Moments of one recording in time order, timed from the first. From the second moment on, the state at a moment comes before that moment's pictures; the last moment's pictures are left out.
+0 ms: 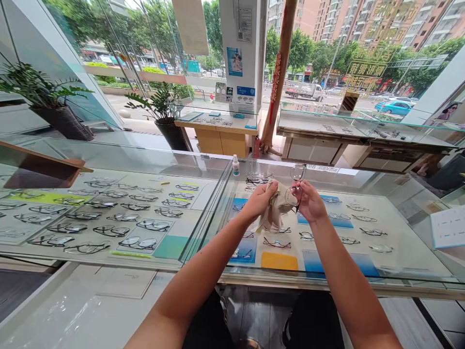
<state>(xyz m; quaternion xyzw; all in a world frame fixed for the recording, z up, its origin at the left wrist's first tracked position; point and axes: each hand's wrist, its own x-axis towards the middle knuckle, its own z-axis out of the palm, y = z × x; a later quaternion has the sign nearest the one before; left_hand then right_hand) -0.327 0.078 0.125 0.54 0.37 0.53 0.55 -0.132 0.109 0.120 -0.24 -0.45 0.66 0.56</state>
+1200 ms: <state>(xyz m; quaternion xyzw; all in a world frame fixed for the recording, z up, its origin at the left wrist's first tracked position) -0.391 0.084 0.153 0.64 0.53 0.56 0.05 -0.132 0.110 0.118 -0.18 -0.52 0.68 0.47</state>
